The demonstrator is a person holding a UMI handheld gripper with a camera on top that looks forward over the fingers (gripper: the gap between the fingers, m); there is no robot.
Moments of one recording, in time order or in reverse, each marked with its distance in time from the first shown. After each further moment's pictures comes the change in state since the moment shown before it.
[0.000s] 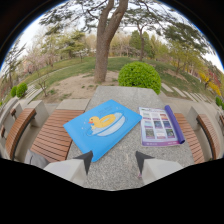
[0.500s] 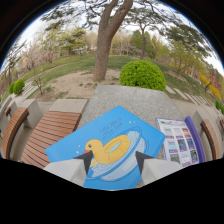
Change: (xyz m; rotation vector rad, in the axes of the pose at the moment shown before) arm -0.036 -0.057 0.192 -0.014 0.027 -0.031
